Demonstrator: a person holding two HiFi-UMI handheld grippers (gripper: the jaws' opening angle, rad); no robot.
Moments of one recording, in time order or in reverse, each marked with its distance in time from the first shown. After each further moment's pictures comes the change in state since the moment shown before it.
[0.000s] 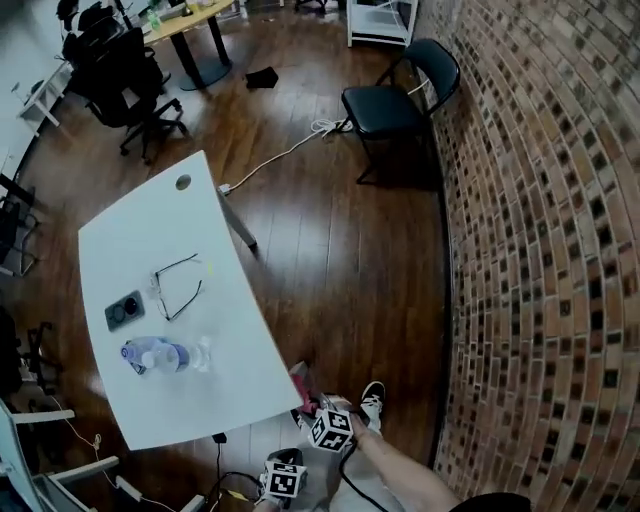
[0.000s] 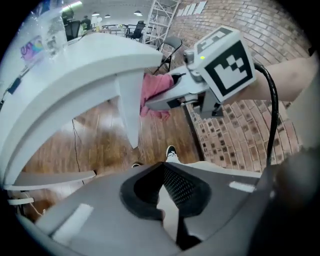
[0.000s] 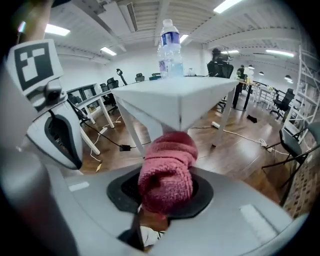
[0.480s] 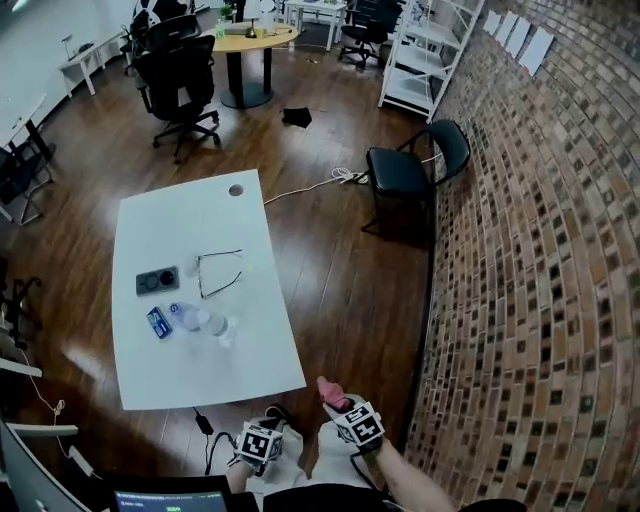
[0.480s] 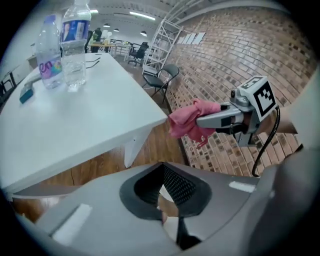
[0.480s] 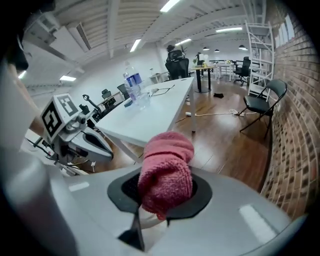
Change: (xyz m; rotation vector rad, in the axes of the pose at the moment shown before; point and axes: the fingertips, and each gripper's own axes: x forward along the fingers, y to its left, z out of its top) left arm -0.089 0.012 0.067 -0.055 -0.254 -0.140; right arm -0.162 -0.019 0.028 0.425 -0.012 -0.159
